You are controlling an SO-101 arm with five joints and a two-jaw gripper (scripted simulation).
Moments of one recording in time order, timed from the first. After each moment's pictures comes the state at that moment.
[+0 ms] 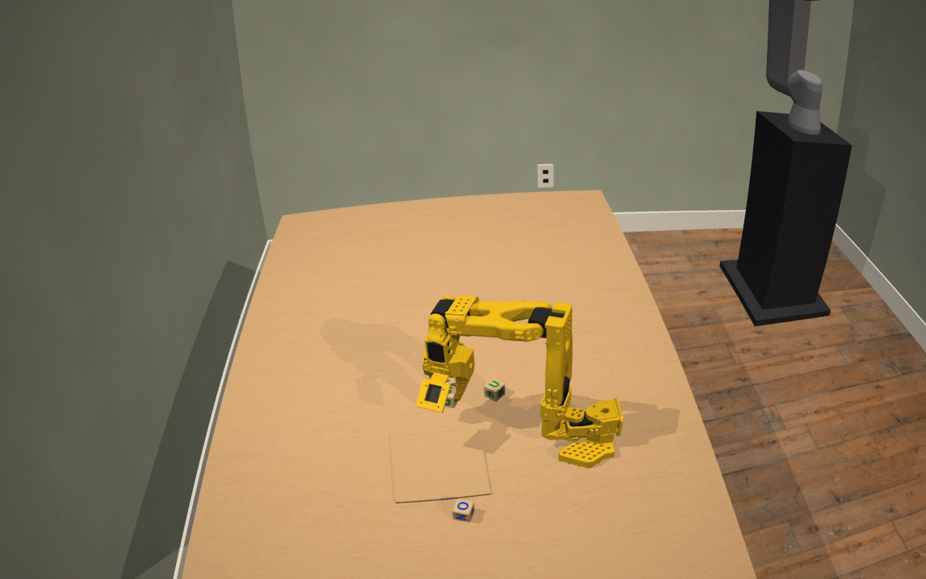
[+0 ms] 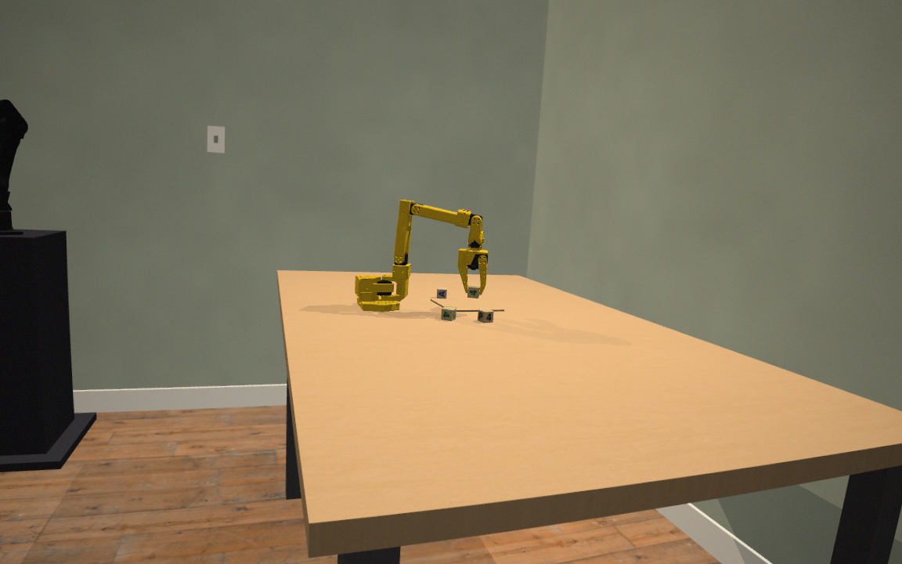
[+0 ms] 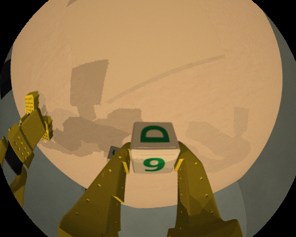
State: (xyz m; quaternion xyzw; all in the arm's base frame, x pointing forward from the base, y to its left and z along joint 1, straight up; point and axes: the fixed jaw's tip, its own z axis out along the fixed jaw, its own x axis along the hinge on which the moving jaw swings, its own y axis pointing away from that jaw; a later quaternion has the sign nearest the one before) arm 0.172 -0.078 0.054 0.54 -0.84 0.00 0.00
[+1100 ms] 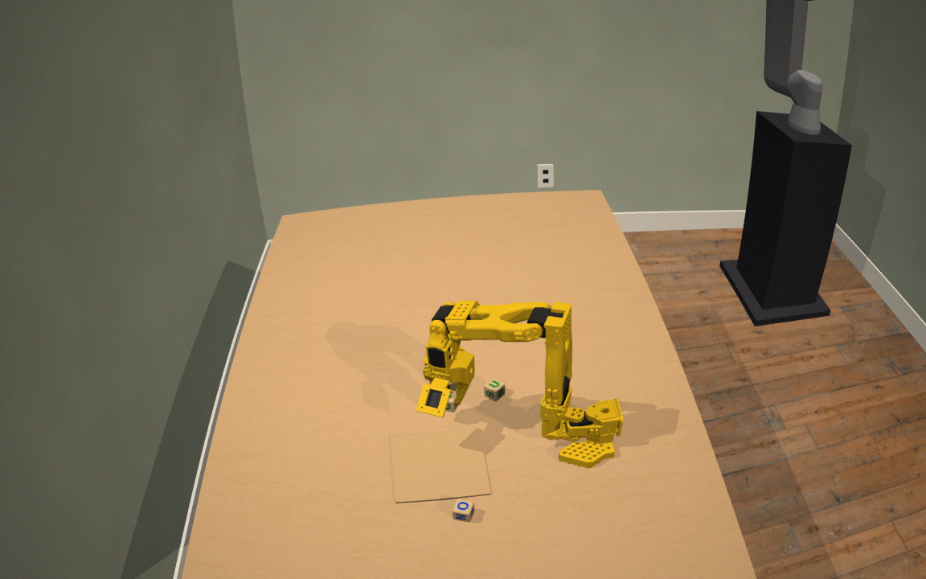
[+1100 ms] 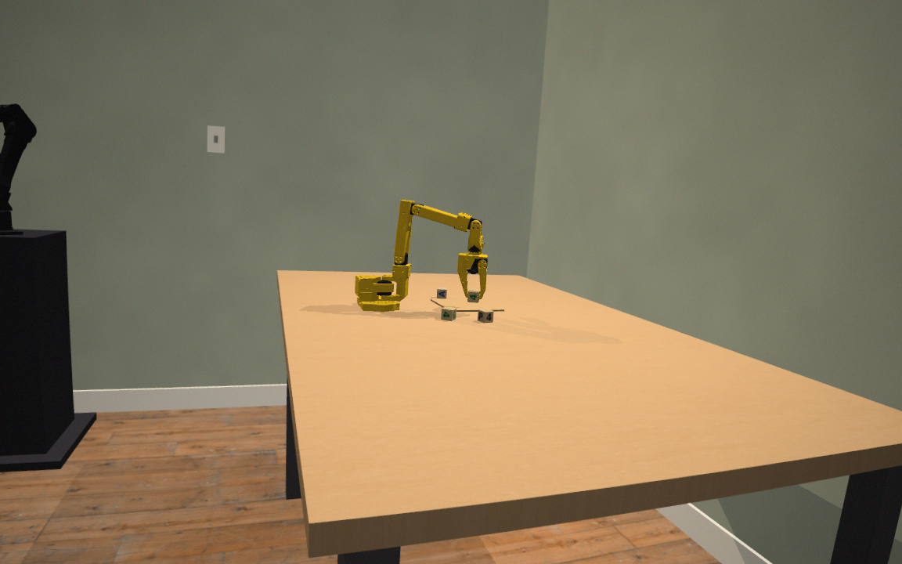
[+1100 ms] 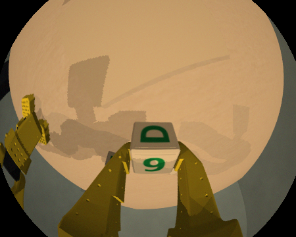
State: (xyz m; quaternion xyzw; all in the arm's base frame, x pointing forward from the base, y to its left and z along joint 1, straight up) arm 0.173 -0.079 0.043 0.54 -0.84 0.00 0.00
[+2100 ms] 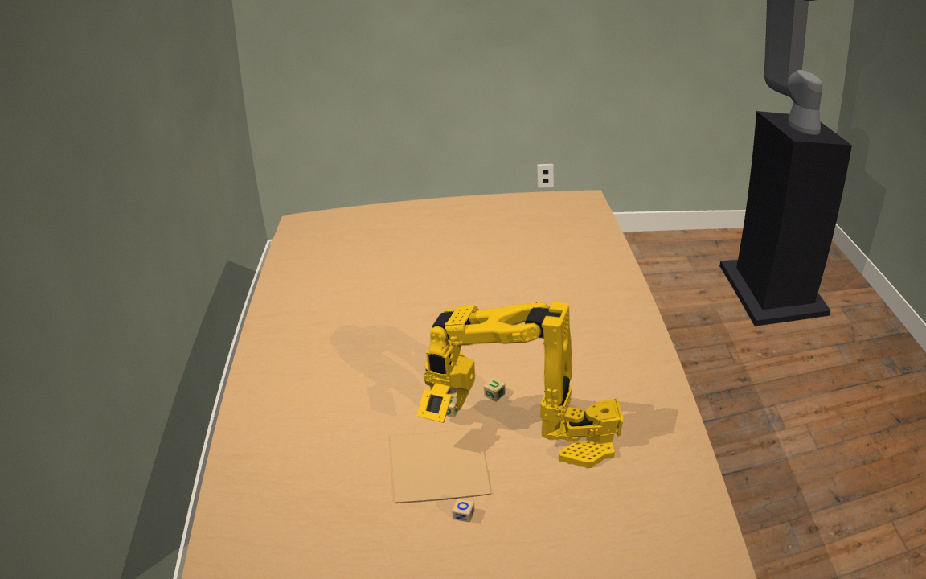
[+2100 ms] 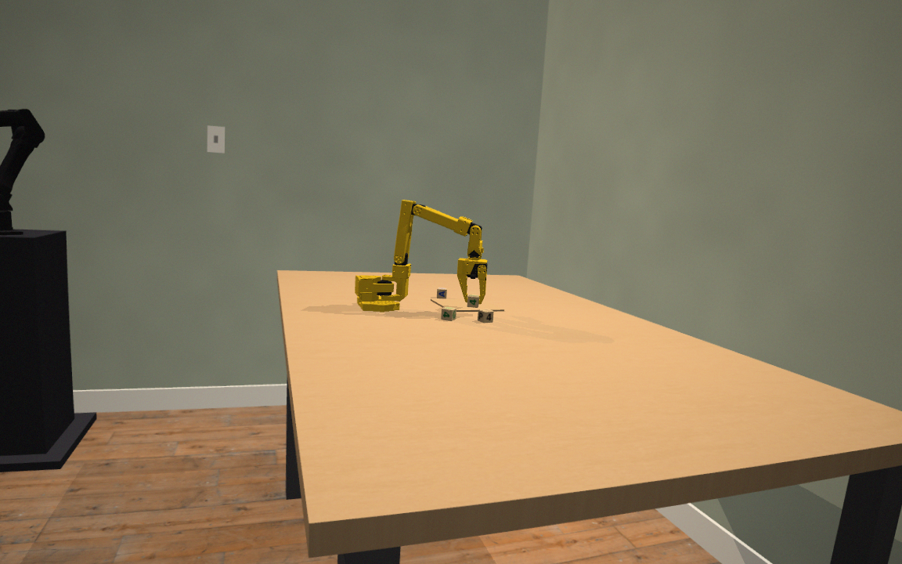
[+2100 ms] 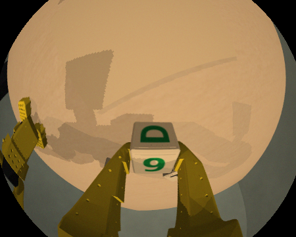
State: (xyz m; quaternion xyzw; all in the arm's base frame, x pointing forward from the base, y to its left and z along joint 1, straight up) arm 0.173 -0.079 0.032 0.54 -0.84 0.00 0.00
